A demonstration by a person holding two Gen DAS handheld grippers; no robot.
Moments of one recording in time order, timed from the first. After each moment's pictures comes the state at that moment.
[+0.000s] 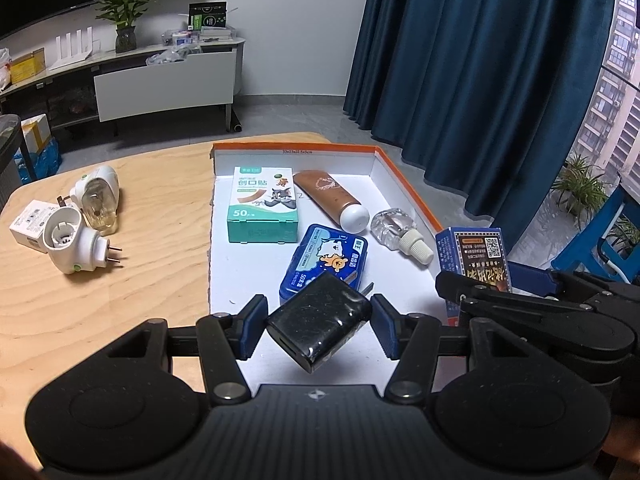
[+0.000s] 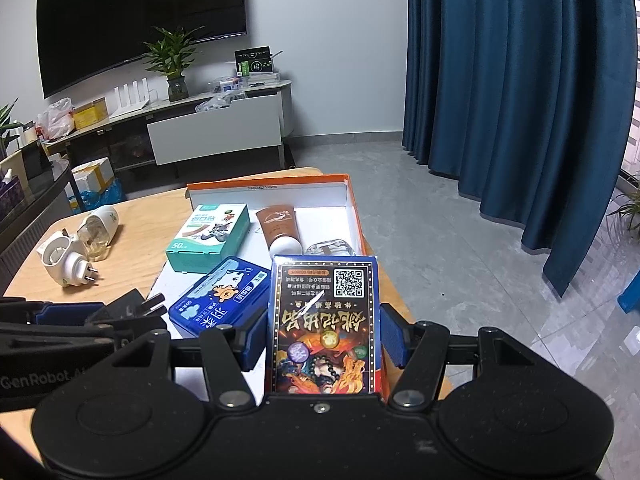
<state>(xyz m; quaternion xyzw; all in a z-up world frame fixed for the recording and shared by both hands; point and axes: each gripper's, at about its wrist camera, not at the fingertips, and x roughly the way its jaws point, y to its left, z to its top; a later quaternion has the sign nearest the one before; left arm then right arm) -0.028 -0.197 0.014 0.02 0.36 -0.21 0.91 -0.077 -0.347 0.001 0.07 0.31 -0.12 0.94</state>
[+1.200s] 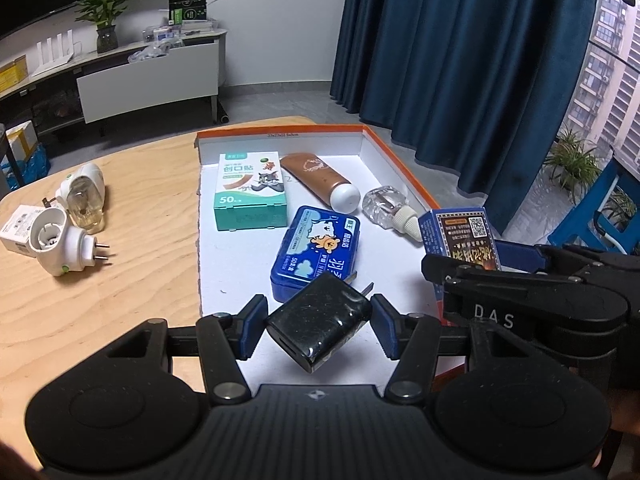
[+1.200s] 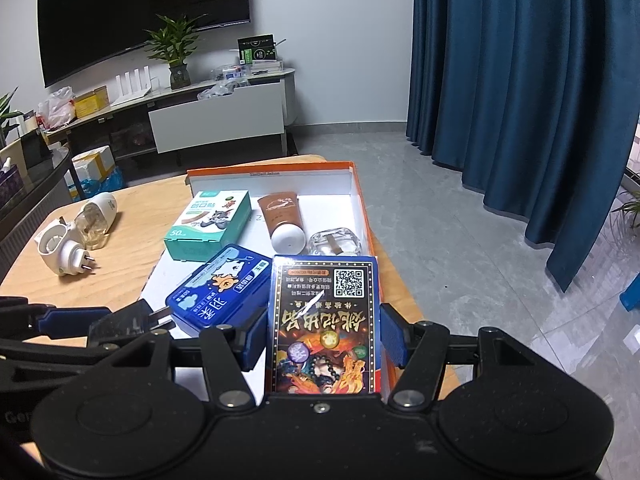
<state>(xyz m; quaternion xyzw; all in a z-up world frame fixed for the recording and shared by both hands) -0.026 -0.203 0.005 0.05 0.37 -0.23 0.90 -0.069 -0.347 -0.008 0.07 0.32 -0.12 0.94</state>
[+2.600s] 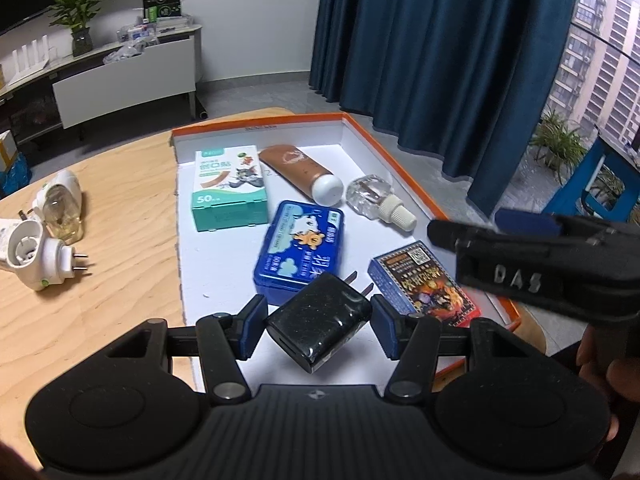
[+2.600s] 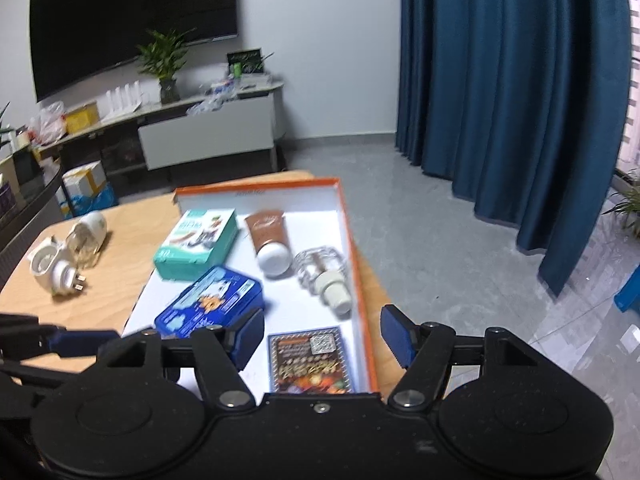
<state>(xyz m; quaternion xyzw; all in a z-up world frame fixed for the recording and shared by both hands) -0.019 -0.212 0.000 0.07 0.38 -0.27 0.88 -0.075 -0.358 0.002 0.07 0.30 -0.14 0.94</state>
